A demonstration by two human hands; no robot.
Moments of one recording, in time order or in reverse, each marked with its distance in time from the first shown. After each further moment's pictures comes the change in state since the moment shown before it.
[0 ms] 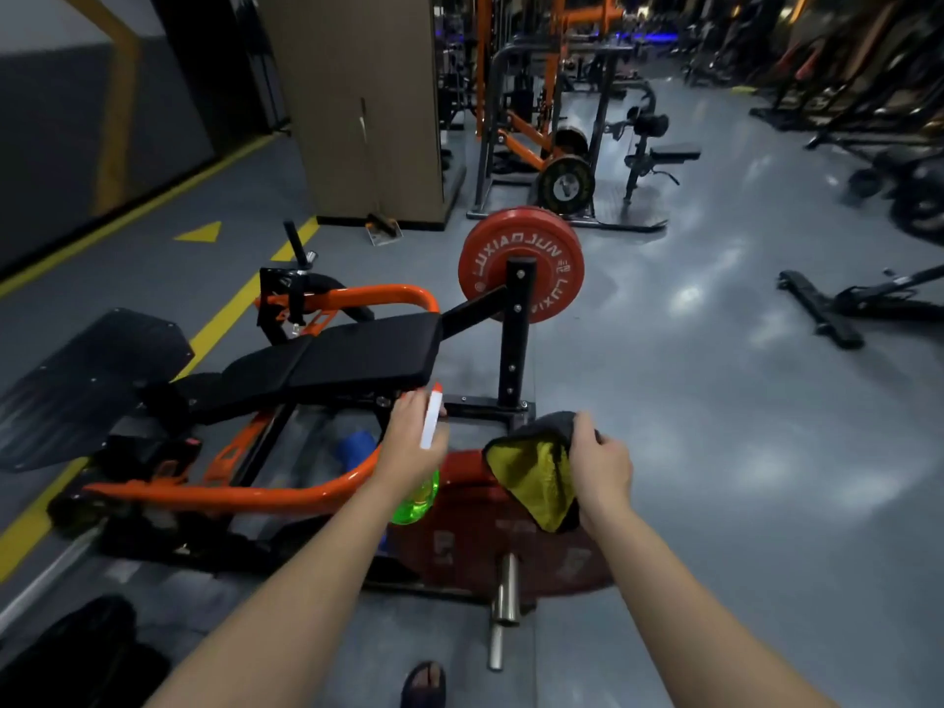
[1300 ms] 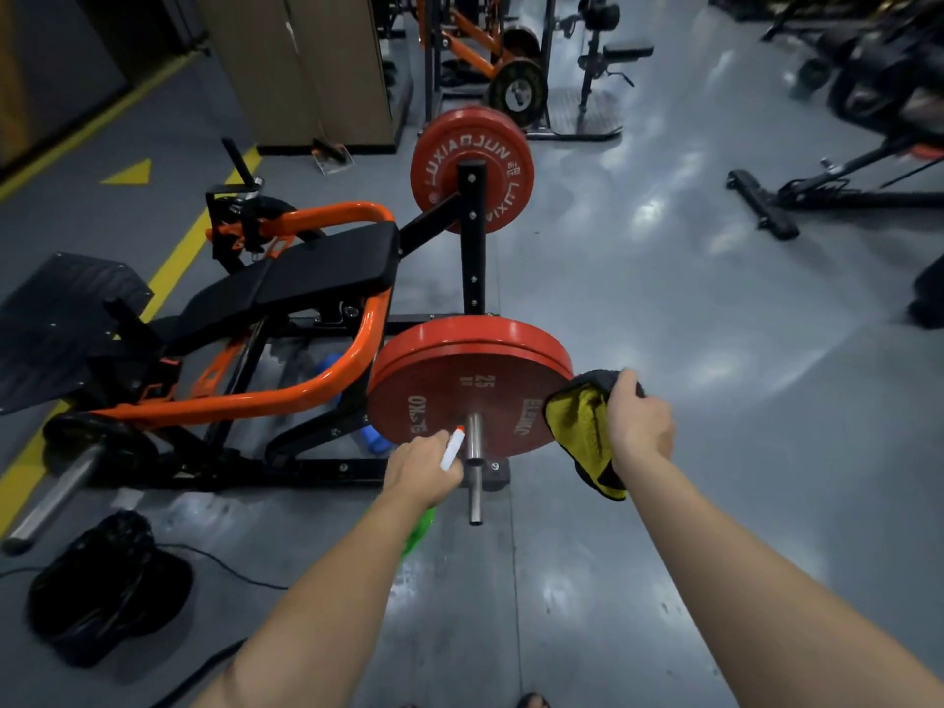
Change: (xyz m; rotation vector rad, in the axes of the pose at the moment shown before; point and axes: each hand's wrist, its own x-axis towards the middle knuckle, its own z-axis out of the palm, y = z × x) left_hand -0.225 0.034 0.044 0.466 -0.517 -0.186; right_hand -0.091 0.105 -0.139 -0.167 0.225 0.243
